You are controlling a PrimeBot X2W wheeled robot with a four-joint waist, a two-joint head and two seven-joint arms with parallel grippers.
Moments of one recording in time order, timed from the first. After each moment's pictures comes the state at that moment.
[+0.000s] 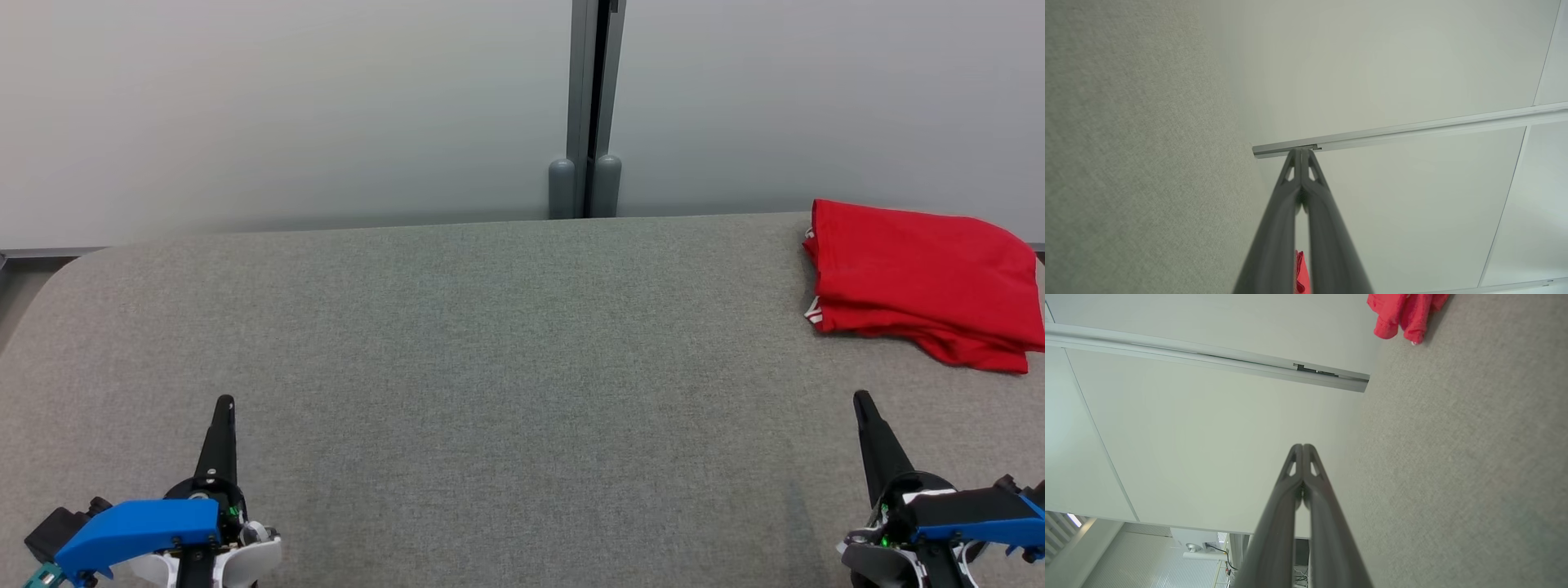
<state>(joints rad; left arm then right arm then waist) -0.08 0.05 0.11 0.25 -1.44 -0.12 0.07 -0.09 -0.05 -0.10 0.26 1.44 0.13 0.07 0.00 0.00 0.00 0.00</state>
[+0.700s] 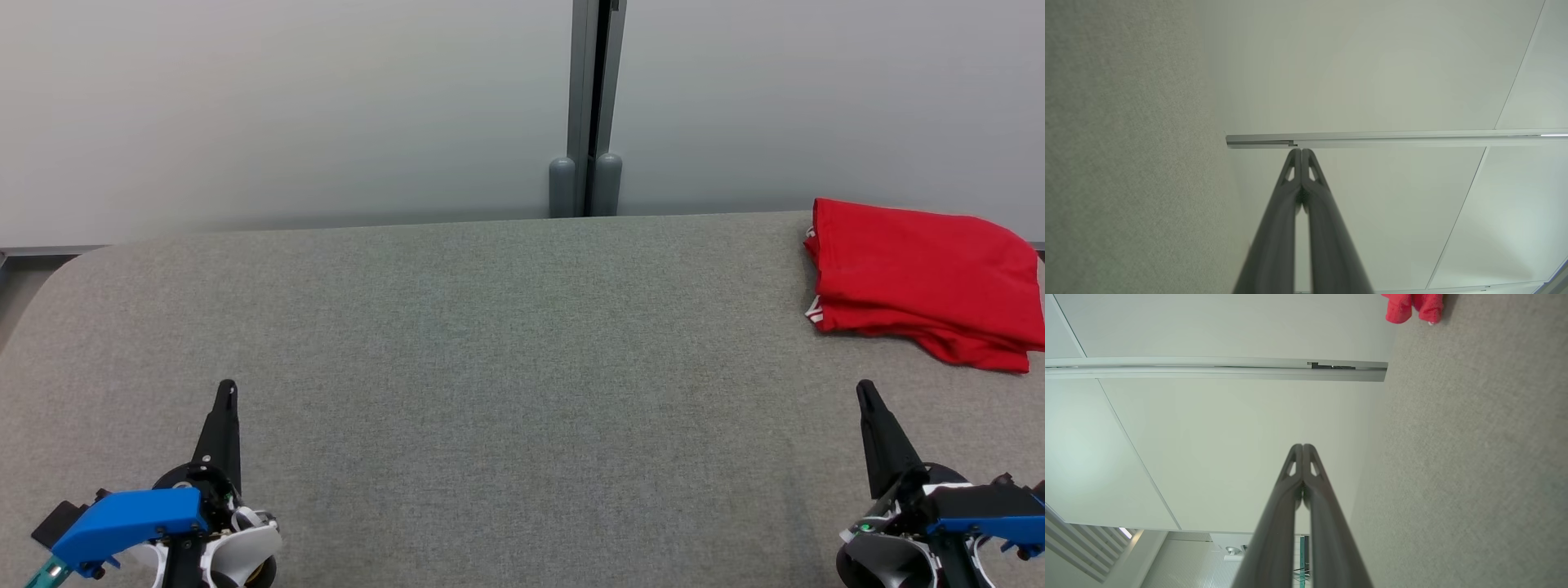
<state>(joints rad) -0.10 0.05 0.11 0.25 -1.60 -0.13 0.11 -0.10 -0.05 -0.11 0.25 1.60 0.13 0.11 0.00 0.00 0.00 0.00</state>
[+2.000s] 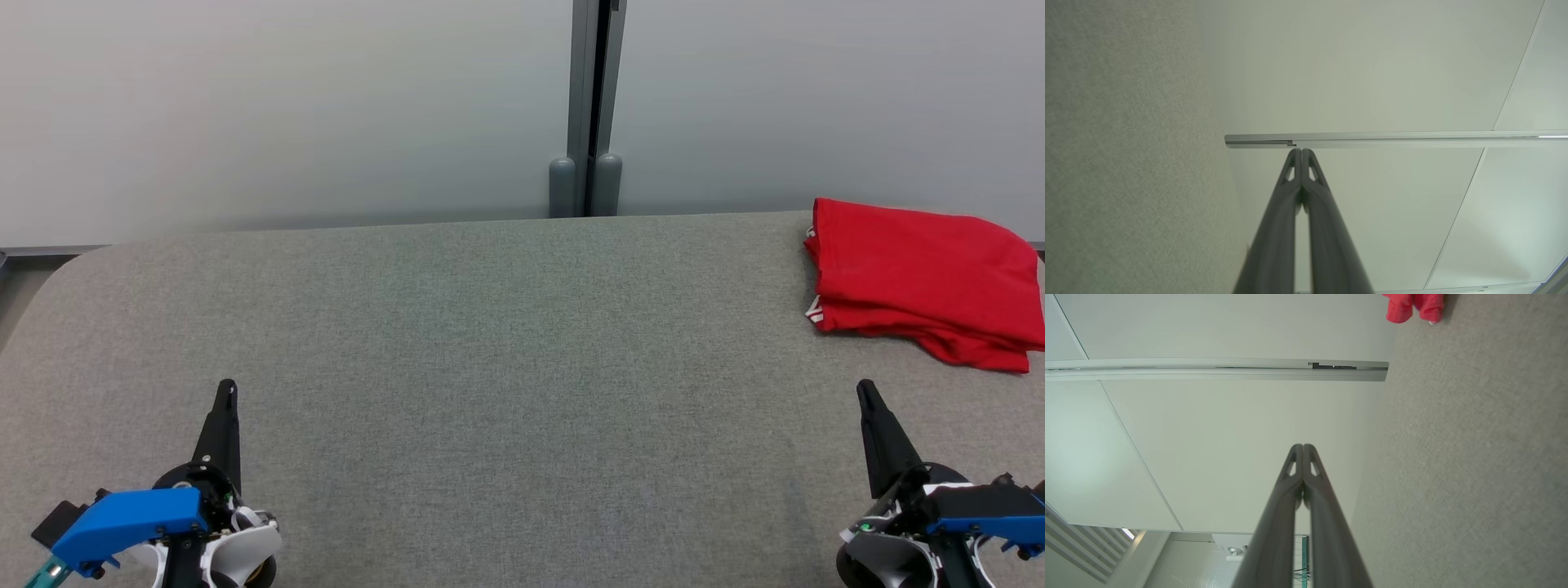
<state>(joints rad) -0.10 0.05 0.11 0.25 -1.61 -0.13 0.11 -0.10 -0.05 -0.11 0.25 1.61 0.13 0.11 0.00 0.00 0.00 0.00</state>
